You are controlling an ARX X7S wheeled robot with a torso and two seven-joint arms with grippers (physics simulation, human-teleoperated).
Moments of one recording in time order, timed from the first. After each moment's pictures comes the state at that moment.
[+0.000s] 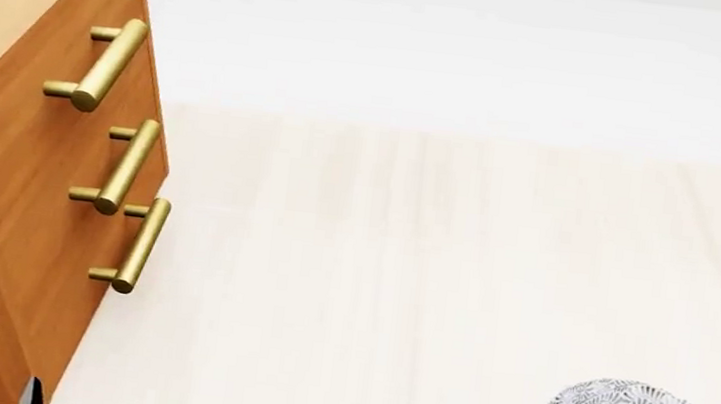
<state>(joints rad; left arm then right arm) 0.24 -0.30 0.22 0.45 -0.19 0.14 -0.33 -0.40 0.16 0.01 -0.53 0.47 -0.39 0.66</state>
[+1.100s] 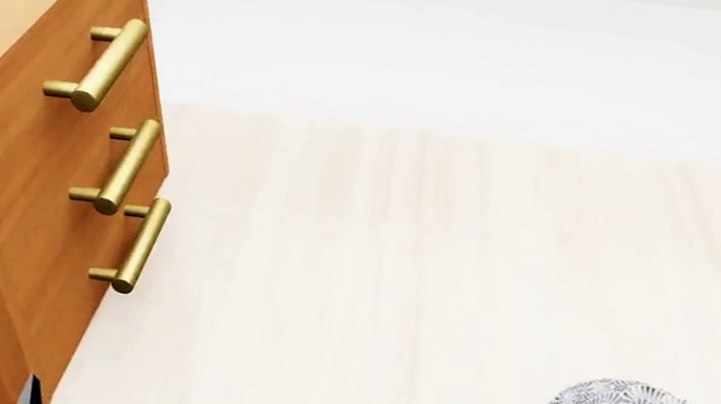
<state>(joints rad) 0.23 -0.32 0.23 0.44 -0.20 0.15 -0.35 -0.38 0.24 0.00 -0.39 0.96 -0.51 0.51</state>
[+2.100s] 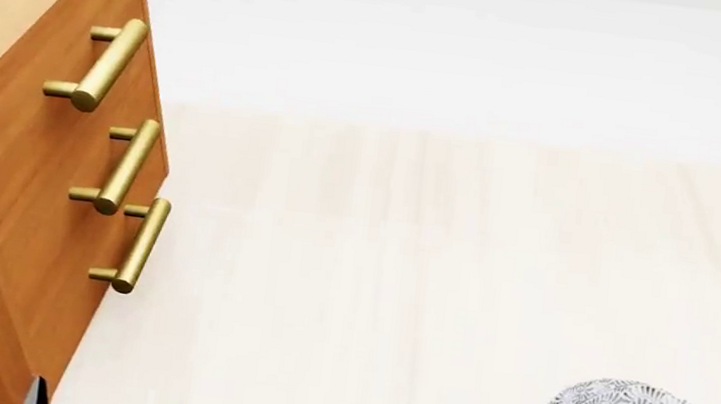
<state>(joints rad) 0.22 -0.33 0.25 0.42 -0.21 0.15 -0.36 -0.23 0.32 -0.04 -0.20 1.20 -0.38 0.49</state>
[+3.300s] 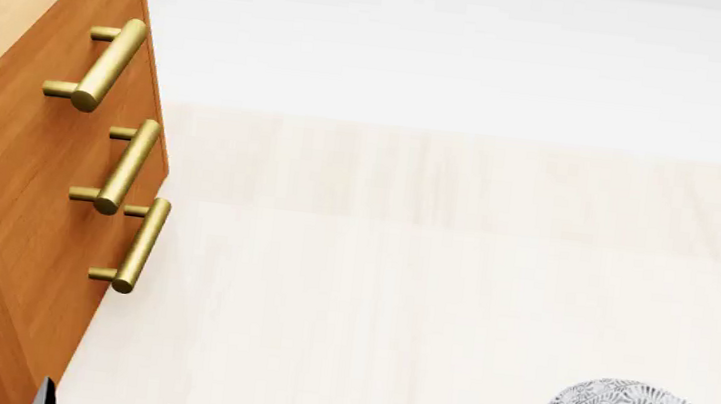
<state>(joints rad) 0.20 -0.34 0.27 0.41 -0.22 0.15 -0.37 -0.04 0.36 -0.10 0.06 1.29 -0.23 0.45</state>
